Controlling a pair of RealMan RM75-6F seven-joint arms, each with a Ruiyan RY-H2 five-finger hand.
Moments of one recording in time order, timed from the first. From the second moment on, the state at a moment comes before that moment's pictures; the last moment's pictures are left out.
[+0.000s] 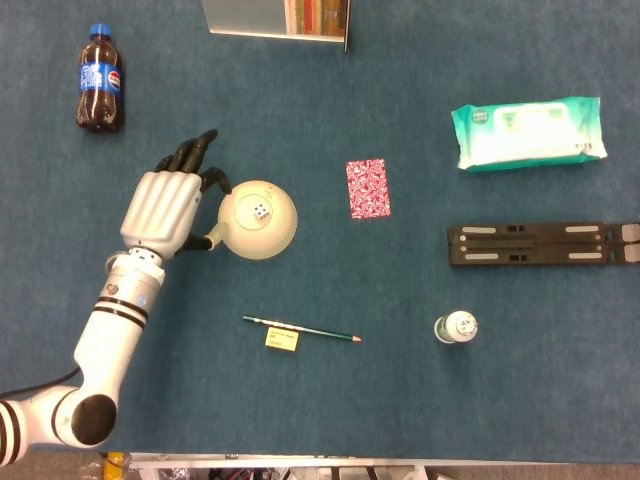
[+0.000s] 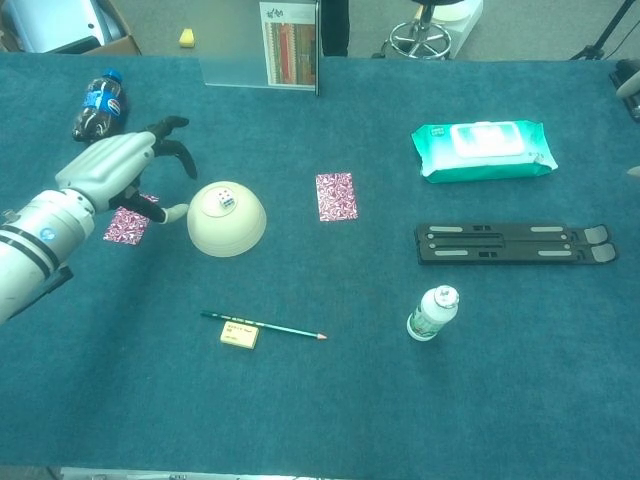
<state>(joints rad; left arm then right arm) -0.50 -1.55 -0.18 -1.64 1.11 1.07 0.38 0.31 -1.07 0.10 -1.69 -1.32 1.16 -0.02</state>
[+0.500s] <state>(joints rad) -0.54 -1.61 -0.20 -1.71 1.00 1.15 0.52 0.30 -1.07 0.10 -1.67 -1.32 1.16 0.00</state>
